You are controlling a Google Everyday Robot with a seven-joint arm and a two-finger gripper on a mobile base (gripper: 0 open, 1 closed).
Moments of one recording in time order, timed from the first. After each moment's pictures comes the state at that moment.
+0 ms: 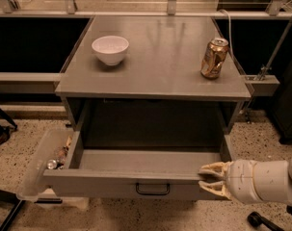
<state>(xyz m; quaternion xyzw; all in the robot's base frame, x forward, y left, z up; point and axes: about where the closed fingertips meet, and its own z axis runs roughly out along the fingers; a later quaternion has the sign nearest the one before) 0.405 -0.182 0.691 -0.64 0.67 0.06 0.36</state>
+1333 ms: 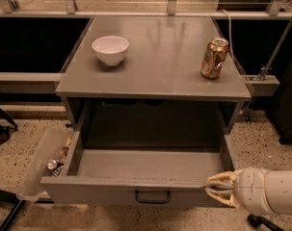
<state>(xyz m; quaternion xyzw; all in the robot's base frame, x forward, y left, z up) 0.377 -0.190 0.699 -0.64 0.67 0.07 0.36</state>
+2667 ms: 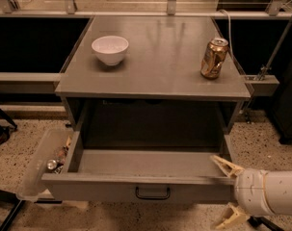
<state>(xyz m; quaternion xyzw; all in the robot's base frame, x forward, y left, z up) 0.377 -0.190 0.699 -0.64 0.67 0.07 0.36</state>
